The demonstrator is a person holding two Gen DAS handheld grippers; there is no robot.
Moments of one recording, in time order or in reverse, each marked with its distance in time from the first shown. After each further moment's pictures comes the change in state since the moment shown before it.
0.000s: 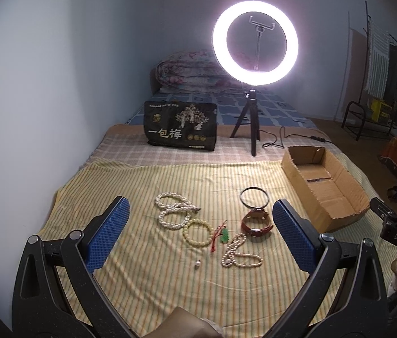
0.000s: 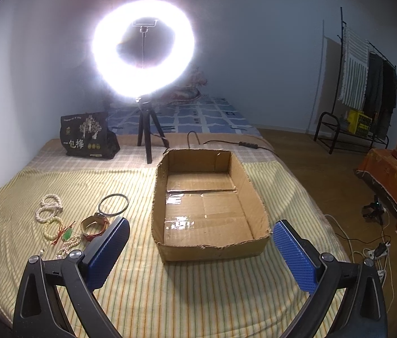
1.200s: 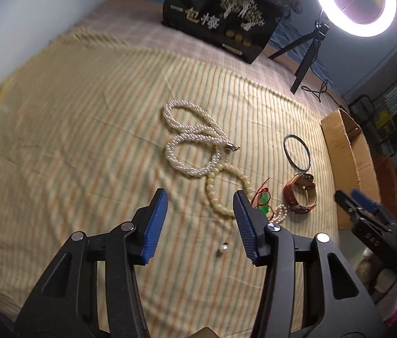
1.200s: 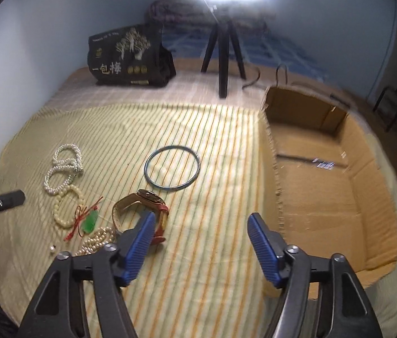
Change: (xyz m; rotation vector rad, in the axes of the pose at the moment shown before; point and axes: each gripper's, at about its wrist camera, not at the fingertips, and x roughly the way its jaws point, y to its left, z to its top) left arm 0.172 0.084 -0.046 -0.325 0.530 -0.160; right arm 0.146 0.115 0.008 -0.046 0.424 0.282
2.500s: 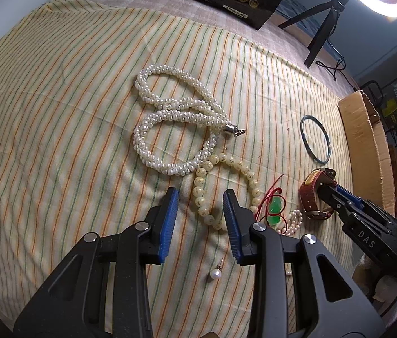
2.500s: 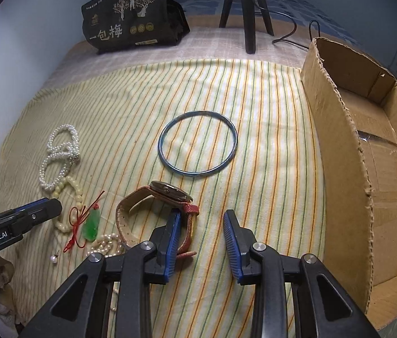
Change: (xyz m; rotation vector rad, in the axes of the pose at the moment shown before) left arm 0.061 -0.016 0.006 0.004 0.125 0.036; right arm 0.059 0.019 0.005 0.014 0.170 0.085
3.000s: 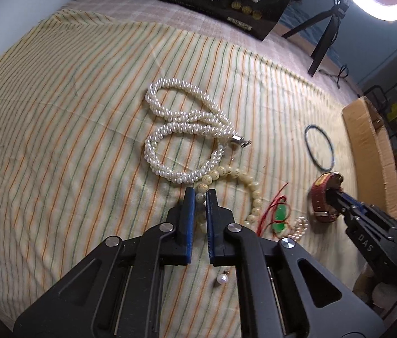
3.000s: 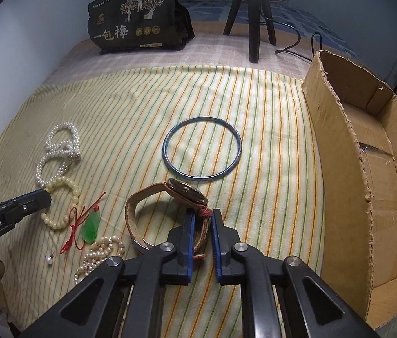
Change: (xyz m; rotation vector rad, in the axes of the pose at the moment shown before) left arm -0.010 0.005 0.003 -0.005 -0.068 0.020; right arm -0.004 0.007 0.000 -0.029 -0.037 -0.026
